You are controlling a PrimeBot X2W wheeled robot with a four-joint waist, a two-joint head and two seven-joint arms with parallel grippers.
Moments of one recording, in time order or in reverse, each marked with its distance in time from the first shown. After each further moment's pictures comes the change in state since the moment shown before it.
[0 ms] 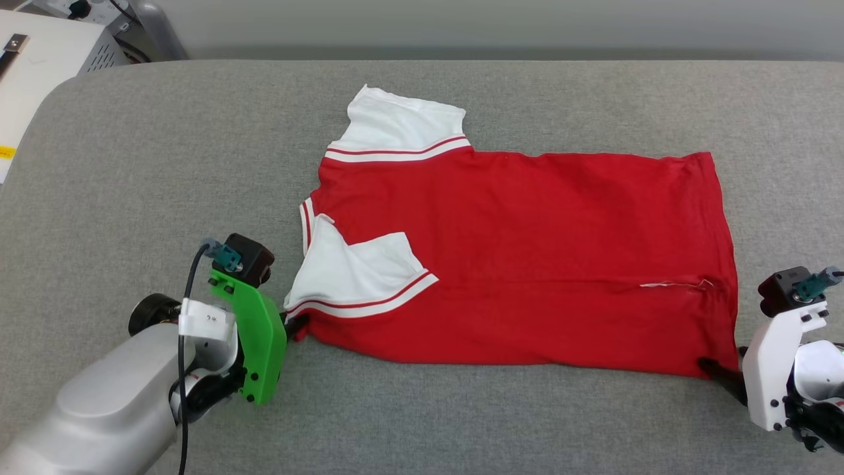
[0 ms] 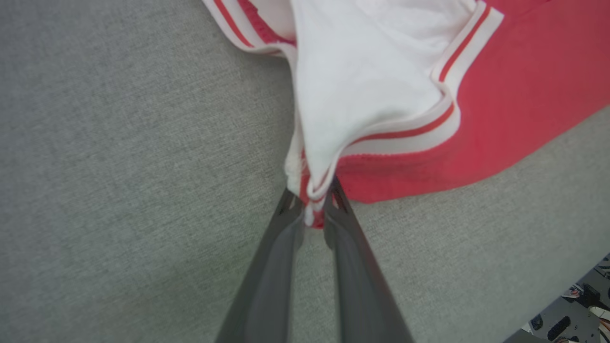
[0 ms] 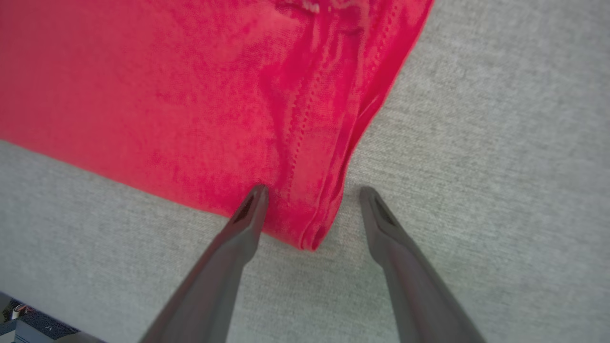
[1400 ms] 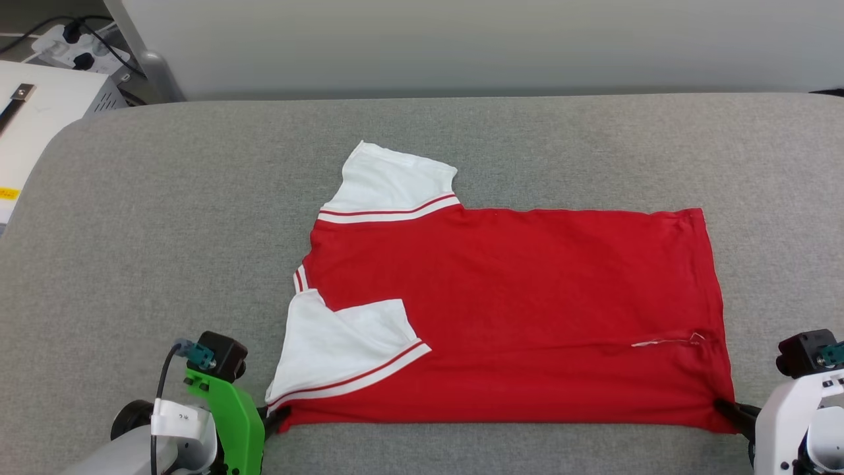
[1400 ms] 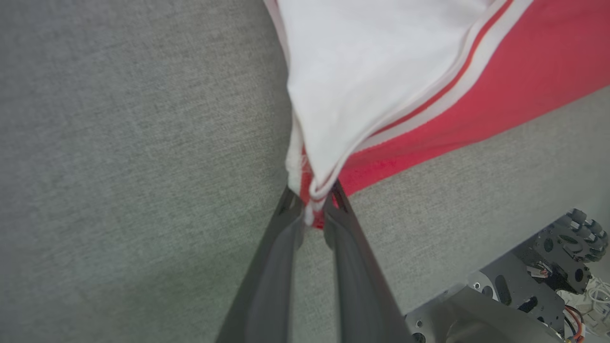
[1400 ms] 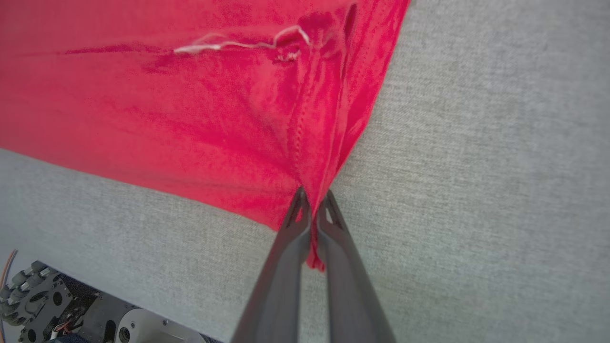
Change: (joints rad) left arm 0.242 0.103 -0.008 -0.132 -0.079 0.100 -0.097; right arm 0.226 0.010 -0.129 -0.128 0.048 0.001 -0.162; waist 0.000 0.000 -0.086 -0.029
